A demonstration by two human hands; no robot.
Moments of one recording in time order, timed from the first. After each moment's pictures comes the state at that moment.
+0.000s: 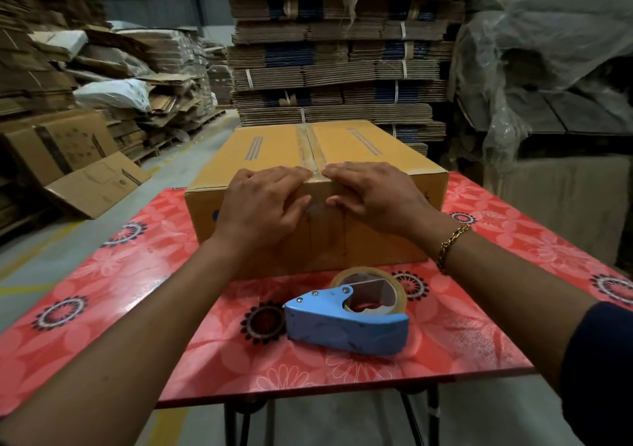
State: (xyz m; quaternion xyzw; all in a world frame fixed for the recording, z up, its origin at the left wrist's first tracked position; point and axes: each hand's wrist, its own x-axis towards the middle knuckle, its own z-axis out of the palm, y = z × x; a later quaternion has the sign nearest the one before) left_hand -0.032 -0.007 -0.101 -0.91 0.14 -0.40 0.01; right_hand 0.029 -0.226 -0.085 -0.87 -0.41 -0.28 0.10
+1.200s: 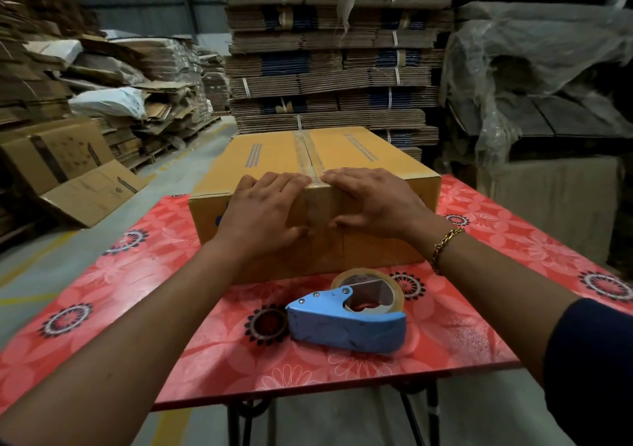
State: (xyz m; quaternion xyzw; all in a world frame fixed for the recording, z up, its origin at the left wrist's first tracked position) left_hand -0.033 -0.003 -0.098 -0.93 0.14 -0.33 0.11; right_hand 0.026 -0.230 -0.083 -0.87 -0.41 -0.25 0.09
